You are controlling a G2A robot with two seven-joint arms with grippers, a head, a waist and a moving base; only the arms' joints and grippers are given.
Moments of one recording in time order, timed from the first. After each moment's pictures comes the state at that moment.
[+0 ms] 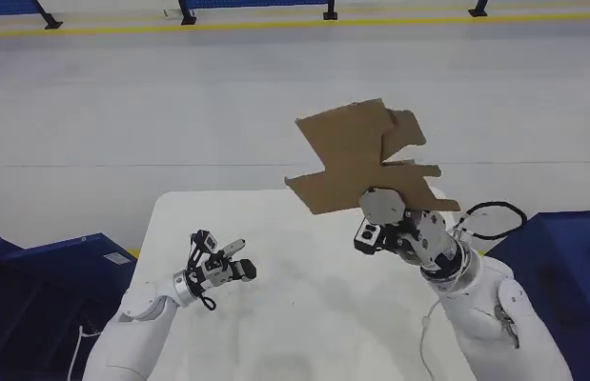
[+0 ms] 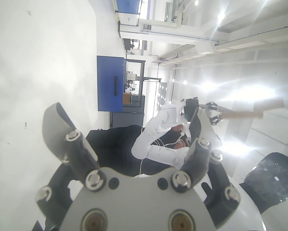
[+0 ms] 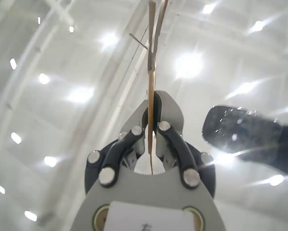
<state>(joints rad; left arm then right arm) 1.24 -1.17 -1.29 -1.18 -0.59 -0.27 -1.09 -1.44 -1.11 1.39 -2.13 2.03 0.44 0.36</state>
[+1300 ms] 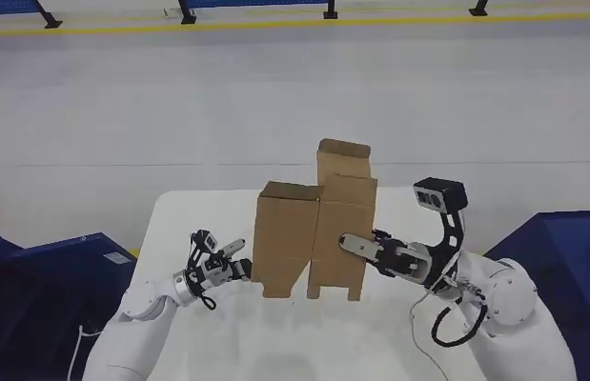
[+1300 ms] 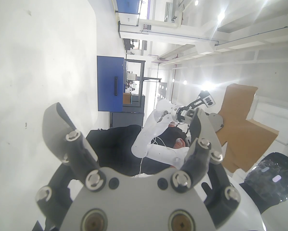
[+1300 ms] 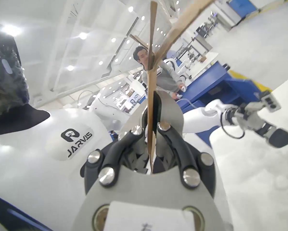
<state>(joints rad) 1.24 -1.17 -1.29 -1.18 -0.59 -0.27 -1.09 -1.40 -1.10 1.50 -2.12 0.31 -0.44 0.85</state>
